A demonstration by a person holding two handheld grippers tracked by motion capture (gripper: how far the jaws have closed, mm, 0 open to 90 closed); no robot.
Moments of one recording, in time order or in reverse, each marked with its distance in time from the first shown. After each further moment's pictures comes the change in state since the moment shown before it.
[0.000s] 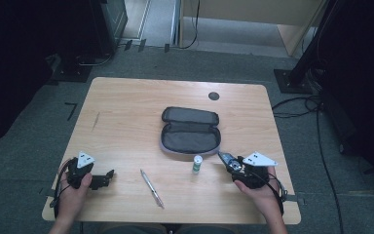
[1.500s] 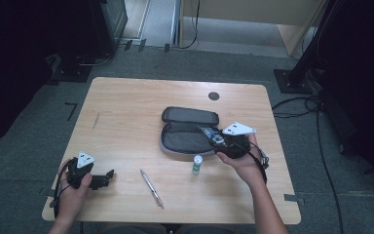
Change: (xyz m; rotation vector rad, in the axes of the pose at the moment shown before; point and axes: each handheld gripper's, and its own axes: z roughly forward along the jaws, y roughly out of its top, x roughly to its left) left arm 0.000 0.000 0.000 -0.001 -0.001 -0.002; right arm 0.009 0.089 0.048 -0.019 0.042 -0.101
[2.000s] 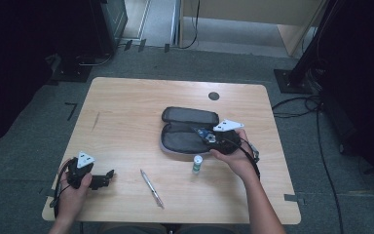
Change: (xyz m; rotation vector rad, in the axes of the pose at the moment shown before) left arm 0.000 0.000 0.000 0.000 0.001 0.001; right arm -0.002 0.000 0.037 0.057 0.047 -0.025
